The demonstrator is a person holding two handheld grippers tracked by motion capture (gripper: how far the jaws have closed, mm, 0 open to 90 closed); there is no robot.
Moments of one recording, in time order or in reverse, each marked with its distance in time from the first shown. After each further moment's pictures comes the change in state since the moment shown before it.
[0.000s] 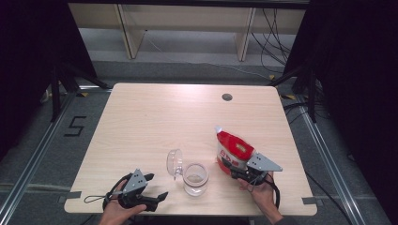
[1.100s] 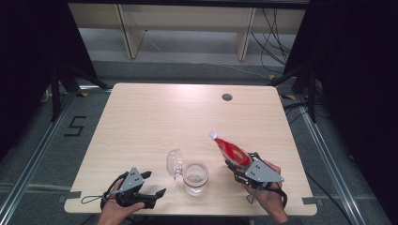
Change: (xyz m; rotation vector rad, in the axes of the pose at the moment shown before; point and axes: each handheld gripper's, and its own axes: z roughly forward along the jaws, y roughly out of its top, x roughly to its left) left arm 0.005 0.002 -0.004 -0.049 0.038 0.000; right arm 0.017 0.030 -0.026 0.030 -0.082 -0.376
